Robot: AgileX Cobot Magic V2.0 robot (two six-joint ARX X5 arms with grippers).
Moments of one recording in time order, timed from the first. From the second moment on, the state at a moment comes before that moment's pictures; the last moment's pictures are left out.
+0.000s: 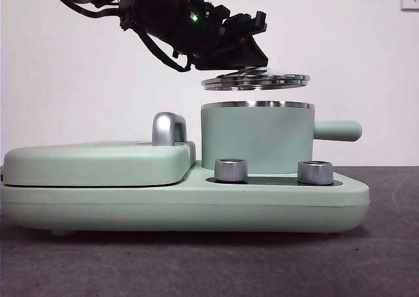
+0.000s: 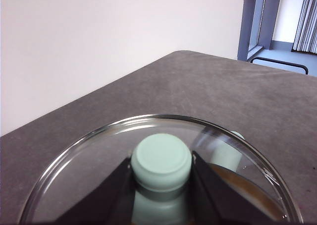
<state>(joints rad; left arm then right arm) -0.68 1.76 1.16 0.48 0.18 0.11 0.50 0.53 0.83 -0.94 0.08 0.16</state>
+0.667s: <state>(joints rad) -0.69 1.77 1.16 0.38 0.19 0.11 0.50 0.54 0.83 -0.93 0.08 0.13</state>
